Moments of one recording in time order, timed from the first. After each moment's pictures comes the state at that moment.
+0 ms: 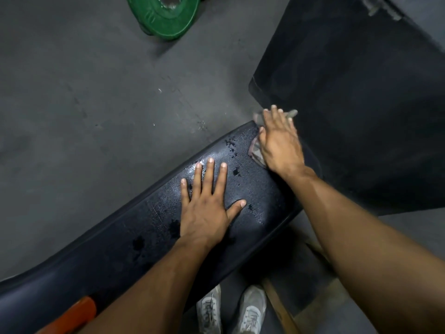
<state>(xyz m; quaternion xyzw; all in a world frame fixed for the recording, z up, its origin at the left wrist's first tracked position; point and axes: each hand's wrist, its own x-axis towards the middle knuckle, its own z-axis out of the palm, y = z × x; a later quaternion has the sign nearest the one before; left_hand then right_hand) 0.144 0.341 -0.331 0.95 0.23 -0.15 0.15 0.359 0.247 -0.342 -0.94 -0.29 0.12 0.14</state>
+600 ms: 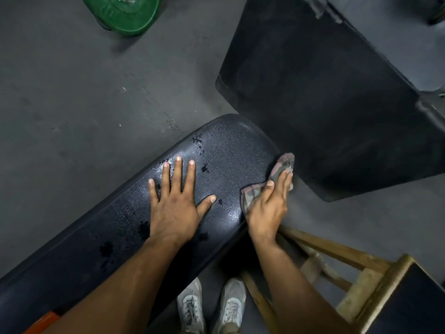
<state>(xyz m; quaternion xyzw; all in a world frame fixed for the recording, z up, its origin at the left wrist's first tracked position) 0.145 0.340 -0.331 0.95 0.24 -0.15 0.17 0.225 0.171 -0.350 -0.91 0.13 0.02 0.40</state>
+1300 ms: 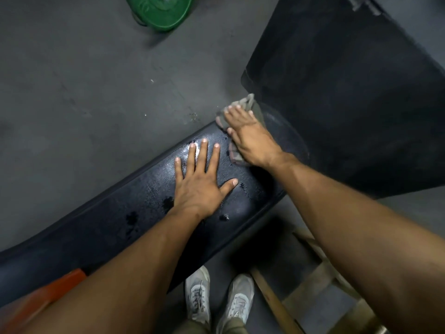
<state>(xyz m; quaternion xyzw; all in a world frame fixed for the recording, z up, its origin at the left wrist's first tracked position) 0.145 0.345 -0.325 0.94 0.23 -0.18 0.18 0.326 0.261 -0.333 -0.86 -0.45 0.19 0.17</state>
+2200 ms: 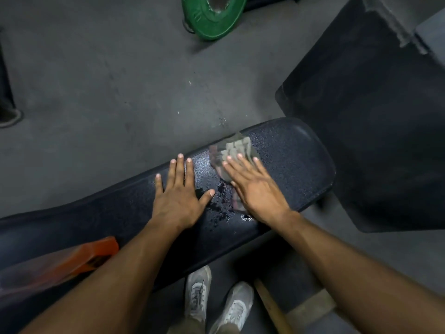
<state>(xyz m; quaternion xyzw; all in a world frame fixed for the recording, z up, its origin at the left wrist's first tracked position) 0.055 0.393 -0.303 0.88 0.35 -0.25 0.19 0.213 0.240 -0.331 -0.81 -0.56 0.17 0.11</state>
